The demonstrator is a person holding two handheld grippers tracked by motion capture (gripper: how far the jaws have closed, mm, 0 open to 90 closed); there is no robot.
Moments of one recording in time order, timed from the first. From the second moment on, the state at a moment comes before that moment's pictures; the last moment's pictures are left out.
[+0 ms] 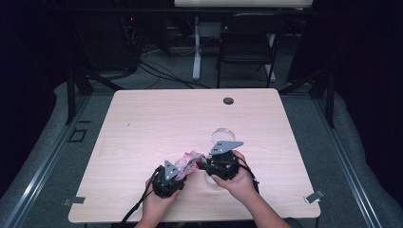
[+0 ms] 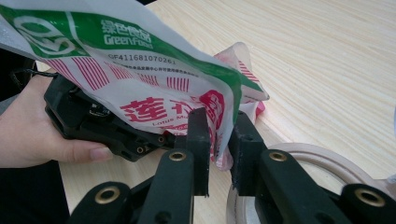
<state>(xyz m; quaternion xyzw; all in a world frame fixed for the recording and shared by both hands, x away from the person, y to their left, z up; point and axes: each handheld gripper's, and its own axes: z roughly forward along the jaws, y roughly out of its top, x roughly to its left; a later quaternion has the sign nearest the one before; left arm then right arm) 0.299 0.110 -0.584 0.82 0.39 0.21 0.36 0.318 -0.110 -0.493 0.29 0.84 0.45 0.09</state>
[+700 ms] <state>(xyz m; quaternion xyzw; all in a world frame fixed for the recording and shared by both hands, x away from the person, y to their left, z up) 0.295 0.121 -0.556 0.82 0.37 0.26 0.34 0.311 -0.119 -0.478 0.28 0.83 0.48 0.09</state>
